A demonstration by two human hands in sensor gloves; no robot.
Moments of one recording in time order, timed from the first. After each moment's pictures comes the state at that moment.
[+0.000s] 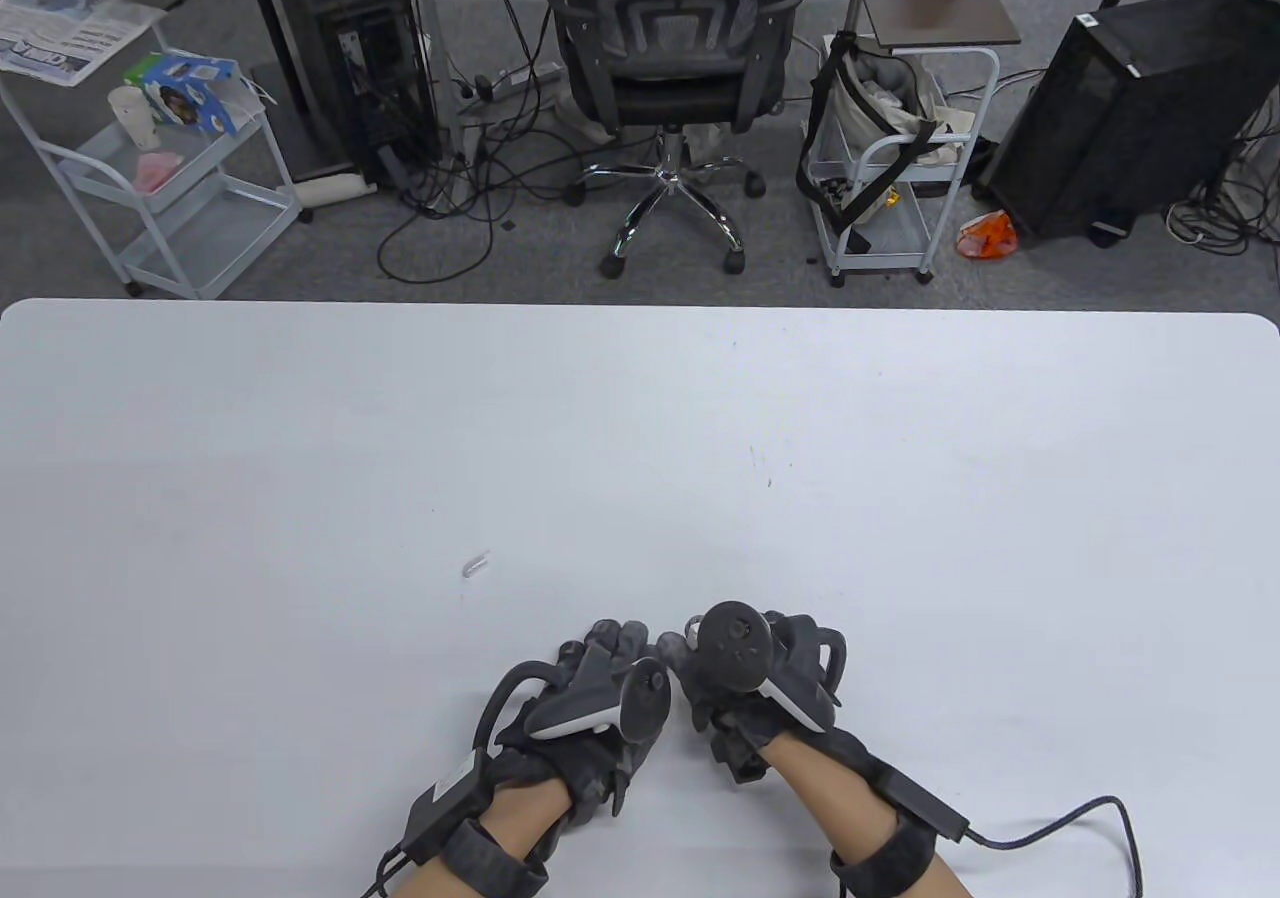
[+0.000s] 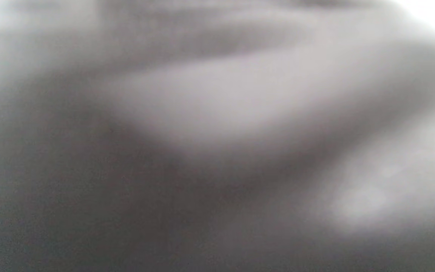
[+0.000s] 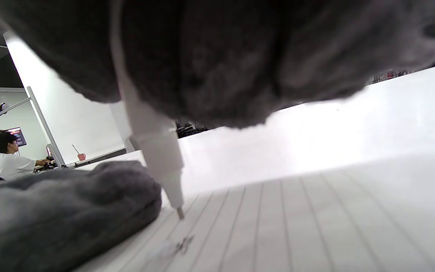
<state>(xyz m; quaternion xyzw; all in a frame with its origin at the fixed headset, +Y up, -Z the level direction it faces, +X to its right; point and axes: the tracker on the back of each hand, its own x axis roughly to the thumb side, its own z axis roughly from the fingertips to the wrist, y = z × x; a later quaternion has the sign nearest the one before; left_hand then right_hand) -0.064 -0.796 -0.268 -0.26 -0.21 -0.02 0.94 0.089 -0.735 -0.297 0.10 -0.07 0.98 0.17</state>
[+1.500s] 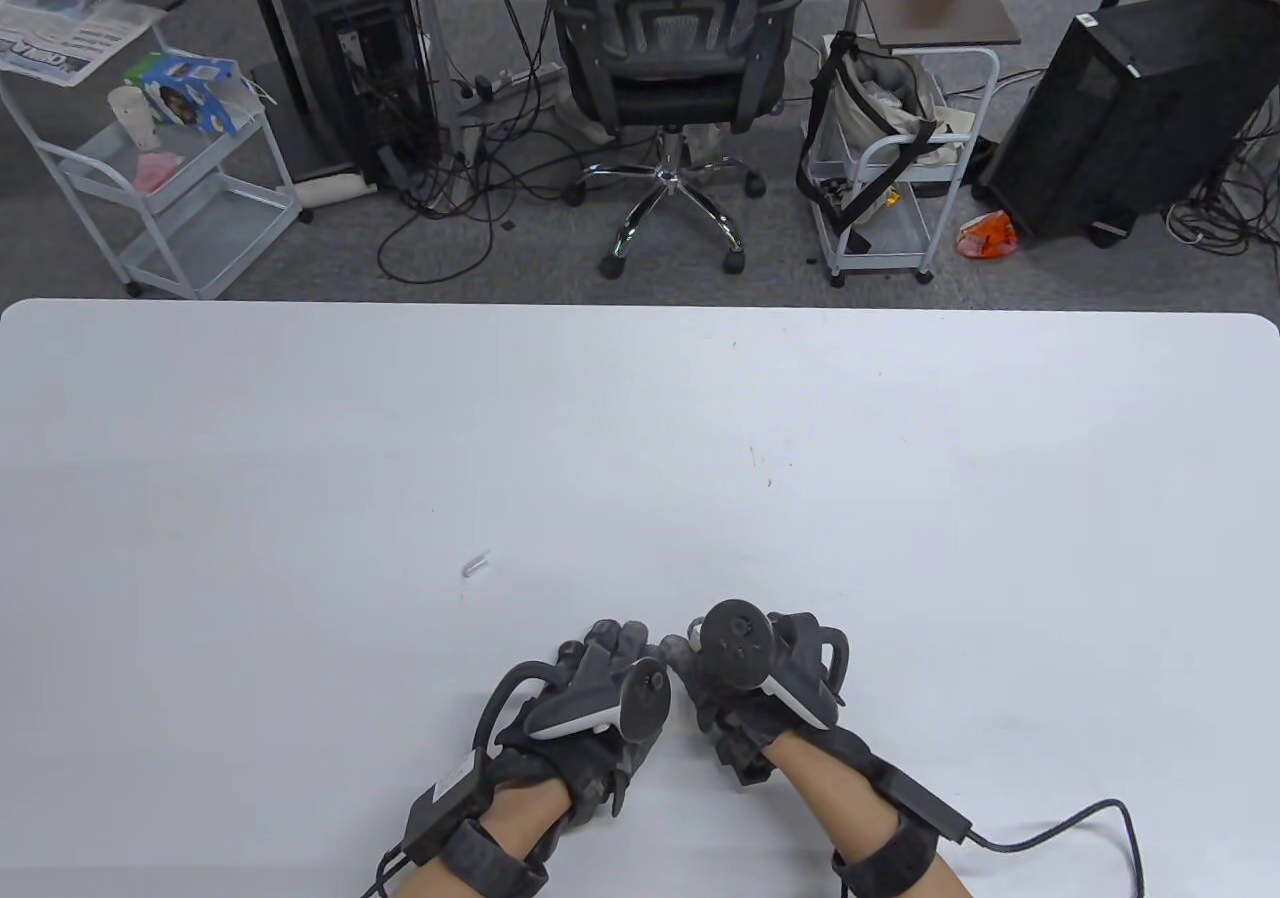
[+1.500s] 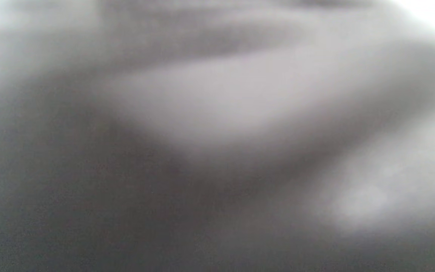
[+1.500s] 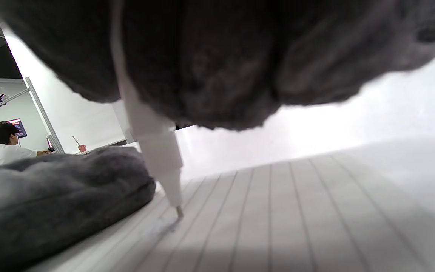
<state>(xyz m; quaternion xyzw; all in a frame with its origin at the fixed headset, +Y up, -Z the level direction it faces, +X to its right) -0.064 -0.795 -0.268 -0.26 -0.21 -0.02 0.94 0.089 -0.739 -0.299 0.10 -0.04 0.98 0.16</state>
